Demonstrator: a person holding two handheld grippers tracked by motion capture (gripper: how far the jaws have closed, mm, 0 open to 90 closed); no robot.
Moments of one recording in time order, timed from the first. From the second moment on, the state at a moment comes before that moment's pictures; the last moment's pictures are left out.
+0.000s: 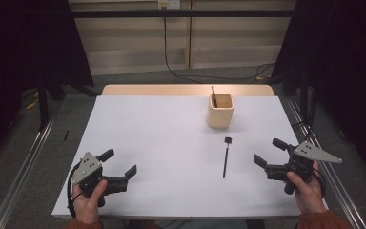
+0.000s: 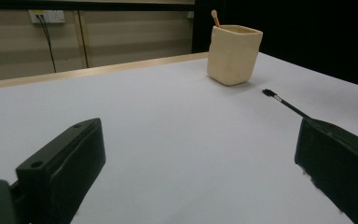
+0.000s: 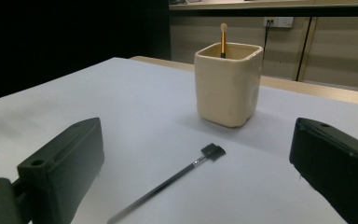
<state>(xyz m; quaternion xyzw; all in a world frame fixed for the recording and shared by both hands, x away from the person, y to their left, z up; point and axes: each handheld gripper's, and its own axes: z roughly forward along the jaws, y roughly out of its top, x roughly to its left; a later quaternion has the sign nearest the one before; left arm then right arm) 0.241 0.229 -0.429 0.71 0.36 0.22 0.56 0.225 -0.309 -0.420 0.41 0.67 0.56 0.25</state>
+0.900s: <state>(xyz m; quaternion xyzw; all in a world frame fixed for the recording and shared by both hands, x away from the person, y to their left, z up) 0.240 0.228 -0.429 0.71 0.36 0.22 0.56 0.300 -0.273 -0.397 0.39 0.70 0.54 0.24</state>
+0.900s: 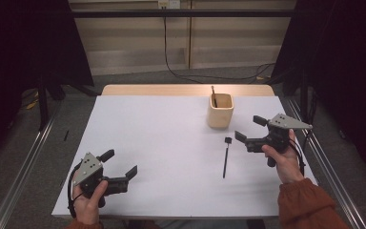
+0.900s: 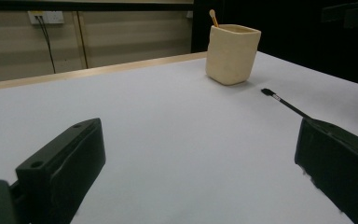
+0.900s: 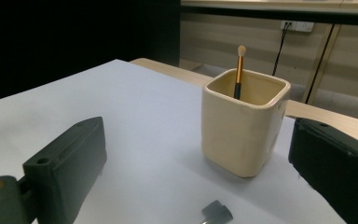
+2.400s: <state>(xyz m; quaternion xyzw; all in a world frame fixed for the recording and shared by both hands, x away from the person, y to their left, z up) 0.241 0.228 -0.430 0.71 0.36 0.22 0.56 0.339 -0.254 -0.391 0.42 0.85 0.31 0.07</state>
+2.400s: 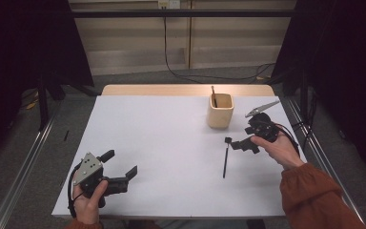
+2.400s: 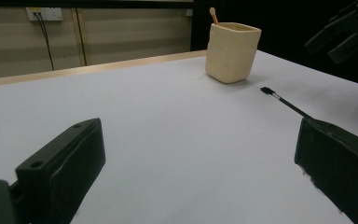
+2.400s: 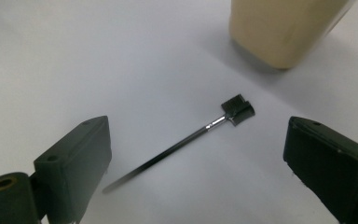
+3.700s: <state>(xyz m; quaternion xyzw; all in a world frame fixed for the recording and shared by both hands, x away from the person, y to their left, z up) 0.241 0.228 -0.430 0.72 0.36 0.22 0.56 0.365 -0.221 -0.423 0.50 0.85 0.14 -0.01</state>
